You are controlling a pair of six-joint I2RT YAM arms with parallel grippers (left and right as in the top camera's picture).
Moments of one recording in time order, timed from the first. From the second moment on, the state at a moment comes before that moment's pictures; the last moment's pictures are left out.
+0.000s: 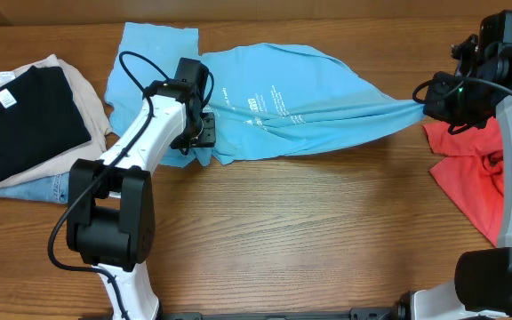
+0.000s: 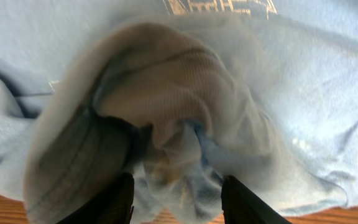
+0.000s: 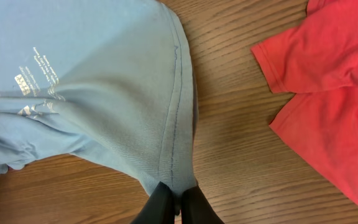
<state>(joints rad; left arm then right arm) -0.22 2.00 1.48 -0.87 -0.05 -0.29 -0.15 1.70 1.81 -1.37 -0.14 0.17</state>
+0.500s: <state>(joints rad) -0.22 2.00 1.48 -0.87 -0.06 -0.29 -0.15 1.70 1.81 -1.37 -0.14 0.17</state>
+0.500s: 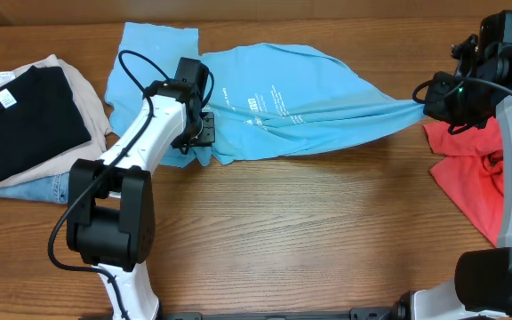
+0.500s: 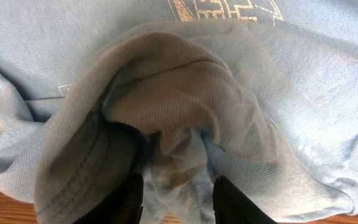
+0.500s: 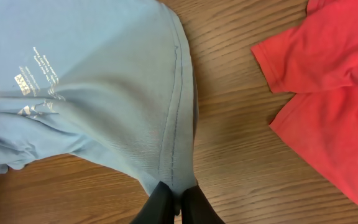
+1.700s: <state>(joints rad) 0.09 1.51 1.92 -1.35 -0.01 -0.20 -0.15 1.70 1.86 -1.43 -0.14 0.18</state>
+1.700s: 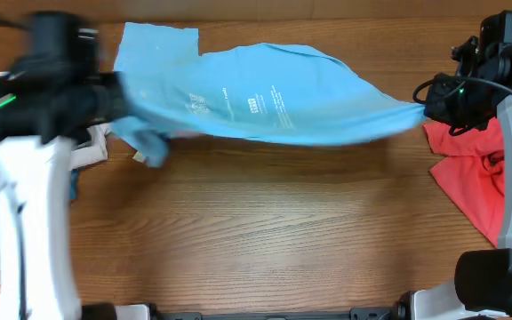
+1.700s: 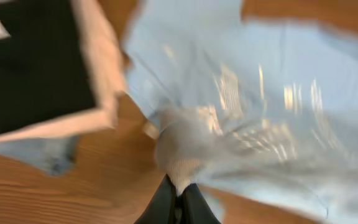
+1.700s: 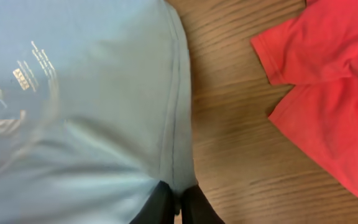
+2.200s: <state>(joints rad) 0.36 1.32 2.12 -1.36 0.30 -0.10 -0.15 1.54 2.27 -1.63 -0.15 0.19</state>
